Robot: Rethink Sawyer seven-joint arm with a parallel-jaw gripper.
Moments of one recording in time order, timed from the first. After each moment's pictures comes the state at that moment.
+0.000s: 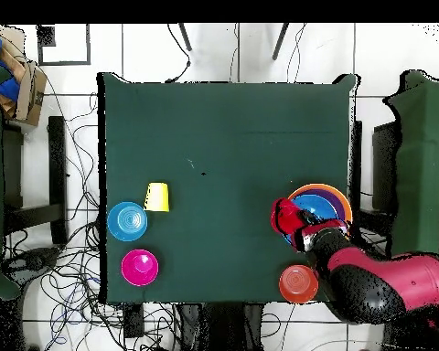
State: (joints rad) arm -1.57 -0.77 1.31 2.17 -0.82 0.50 1.73
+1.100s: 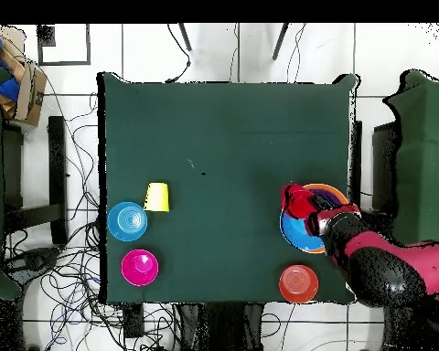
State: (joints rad) arm -1.59 -0.66 1.31 2.05 -0.80 0.57 1.68
